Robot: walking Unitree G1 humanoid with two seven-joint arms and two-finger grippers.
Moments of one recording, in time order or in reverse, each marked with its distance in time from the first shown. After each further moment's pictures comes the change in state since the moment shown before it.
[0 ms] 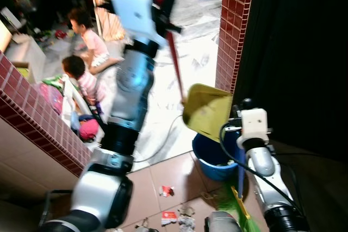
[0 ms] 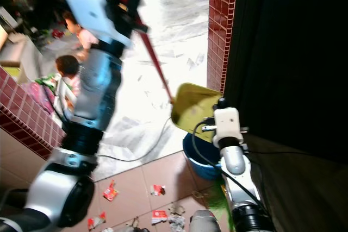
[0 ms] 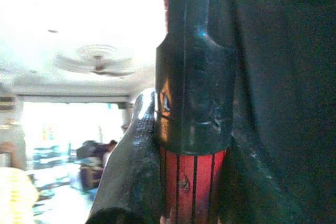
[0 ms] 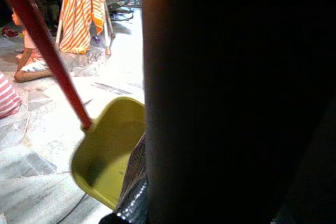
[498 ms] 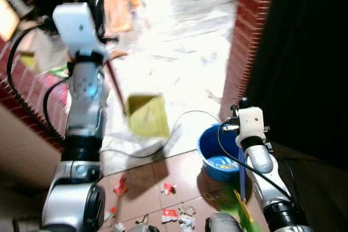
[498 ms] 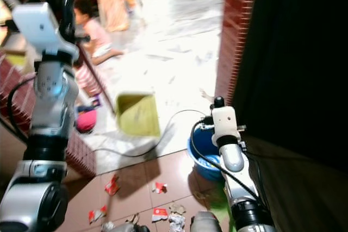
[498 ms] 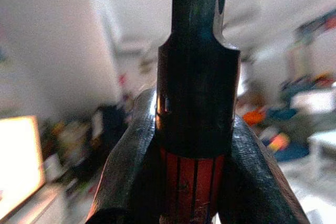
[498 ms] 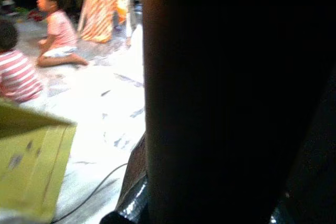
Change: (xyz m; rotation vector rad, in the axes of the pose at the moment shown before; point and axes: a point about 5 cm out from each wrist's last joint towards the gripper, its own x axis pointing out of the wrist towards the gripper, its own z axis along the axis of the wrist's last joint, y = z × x) left arm -0.052 0.091 -0.018 0.271 0.208 0.373; right arm 0.006 0.002 -0.004 -0.014 0.015 0.025
